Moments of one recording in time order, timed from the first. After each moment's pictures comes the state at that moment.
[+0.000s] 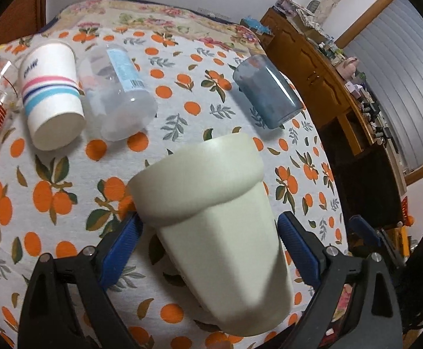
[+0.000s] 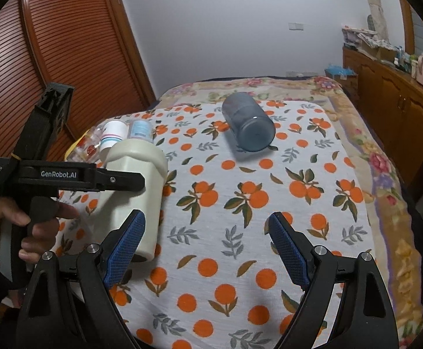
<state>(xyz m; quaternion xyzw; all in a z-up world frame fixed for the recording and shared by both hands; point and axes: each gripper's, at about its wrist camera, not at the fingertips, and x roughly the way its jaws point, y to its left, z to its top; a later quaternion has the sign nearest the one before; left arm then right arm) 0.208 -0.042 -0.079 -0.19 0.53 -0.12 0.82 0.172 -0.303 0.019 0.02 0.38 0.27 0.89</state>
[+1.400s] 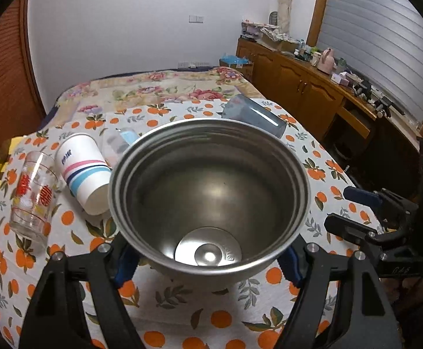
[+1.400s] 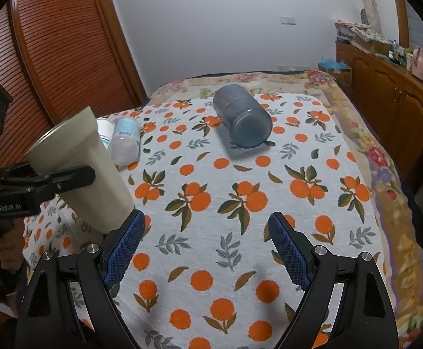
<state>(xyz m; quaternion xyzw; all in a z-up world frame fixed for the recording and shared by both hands) 0.180 -0.041 -0.045 -0.02 0.40 -0.11 0.91 0.191 -0.291 0.004 0.02 0.39 0.25 0.89</state>
